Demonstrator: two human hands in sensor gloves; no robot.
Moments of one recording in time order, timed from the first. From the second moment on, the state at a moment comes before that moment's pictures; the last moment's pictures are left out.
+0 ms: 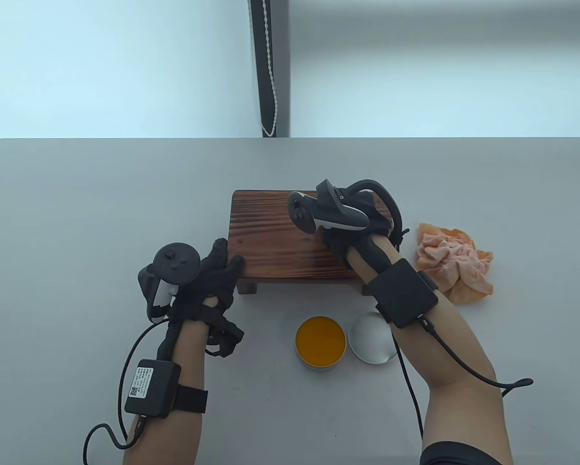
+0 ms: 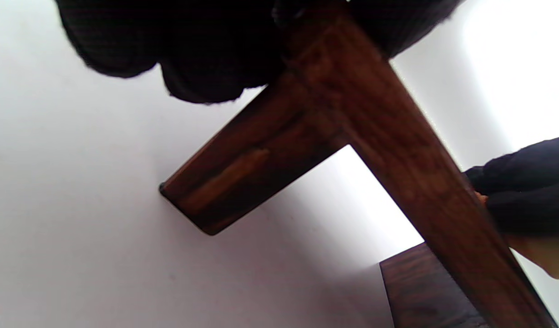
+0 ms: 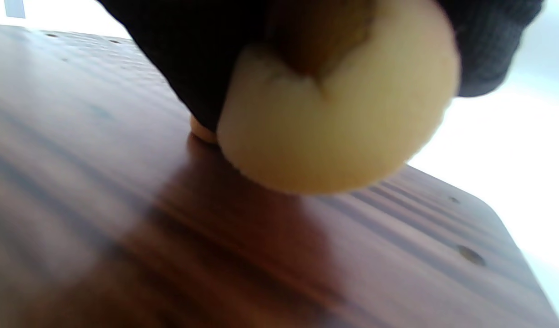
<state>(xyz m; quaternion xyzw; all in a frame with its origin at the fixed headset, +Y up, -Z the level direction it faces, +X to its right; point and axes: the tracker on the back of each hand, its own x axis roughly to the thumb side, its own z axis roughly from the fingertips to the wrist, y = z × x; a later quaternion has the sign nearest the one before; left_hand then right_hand) -0.204 -0.705 -0.271 -0.12 0.02 0.42 0.90 0.046 -0.616 -0.363 -0.17 -0.02 -0.97 0.16</state>
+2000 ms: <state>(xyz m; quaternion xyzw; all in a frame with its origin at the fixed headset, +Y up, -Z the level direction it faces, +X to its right) -0.204 -0.704 -0.272 -0.12 0.01 0.40 0.91 0.089 -0.619 -0.352 -0.16 -0.01 -0.98 0.14</state>
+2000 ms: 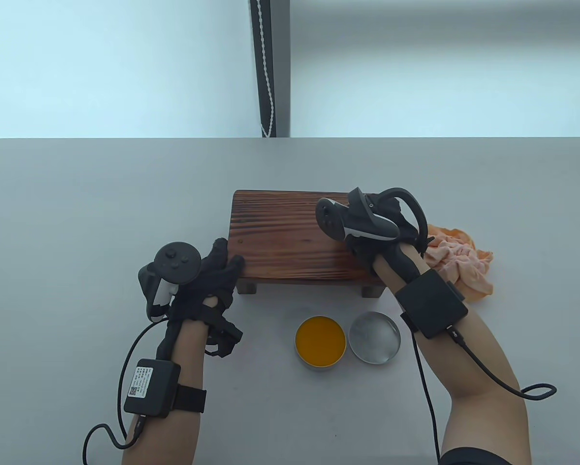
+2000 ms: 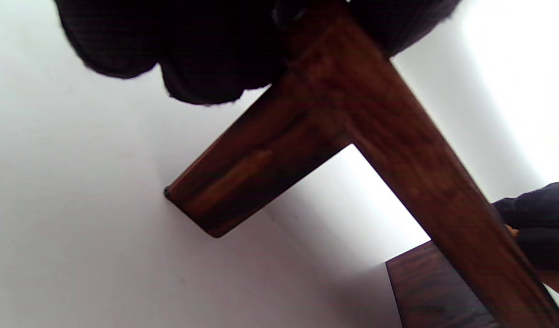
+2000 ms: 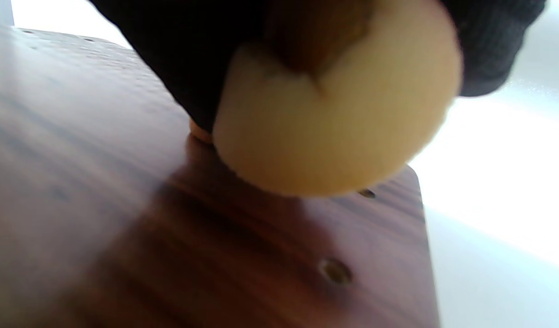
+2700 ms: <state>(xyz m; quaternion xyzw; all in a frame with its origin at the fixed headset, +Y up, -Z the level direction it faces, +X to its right) -0.202 -0.703 -0.271 -0.12 0.02 0.40 0.91 0.108 -0.618 -0.334 -0.16 -0.01 -0.98 0.14</state>
